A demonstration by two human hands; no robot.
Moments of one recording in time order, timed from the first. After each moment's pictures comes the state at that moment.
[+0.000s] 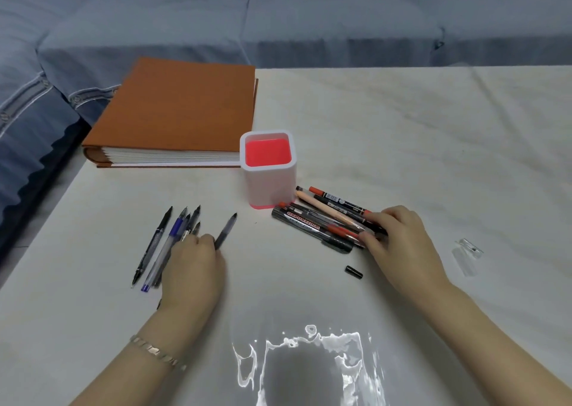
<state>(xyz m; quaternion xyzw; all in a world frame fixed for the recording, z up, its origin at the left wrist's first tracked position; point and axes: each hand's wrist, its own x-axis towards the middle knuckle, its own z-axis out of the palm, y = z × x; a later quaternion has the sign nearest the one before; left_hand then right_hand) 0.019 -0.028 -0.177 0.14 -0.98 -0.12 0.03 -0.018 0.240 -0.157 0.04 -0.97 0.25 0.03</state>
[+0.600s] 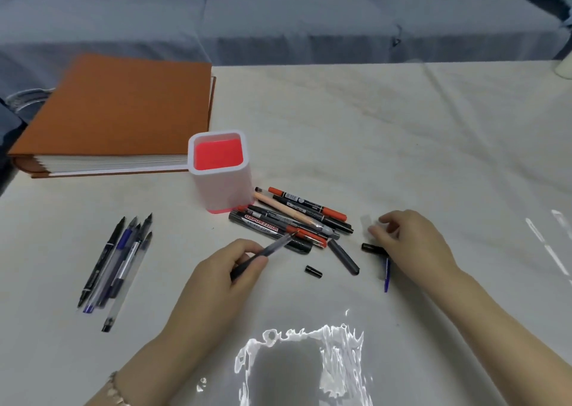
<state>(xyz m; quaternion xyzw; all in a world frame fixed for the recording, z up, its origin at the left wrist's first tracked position) 0.034 0.051 -0.134 0.01 -0.89 -0.46 -0.03 -0.029 0.316 -0.171 -0.09 -0.97 0.22 -0.01</state>
